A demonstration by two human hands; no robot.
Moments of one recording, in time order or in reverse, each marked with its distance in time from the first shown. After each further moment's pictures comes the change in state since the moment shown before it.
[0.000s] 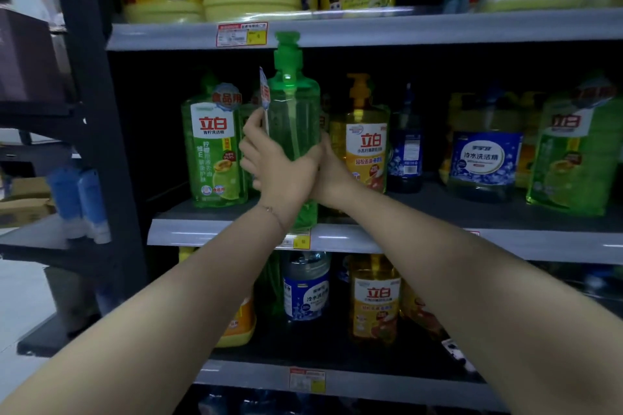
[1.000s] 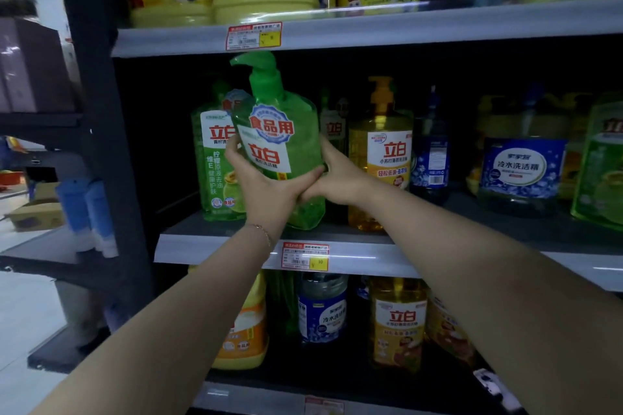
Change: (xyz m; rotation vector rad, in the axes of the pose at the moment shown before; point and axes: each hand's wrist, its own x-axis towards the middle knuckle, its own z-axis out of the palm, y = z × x) left_hand 0.044 -0.068 -0.011 -0.209 -0.004 0.133; right_hand 0.031 -0.002 -0.003 0.179 -0.194 -0.016
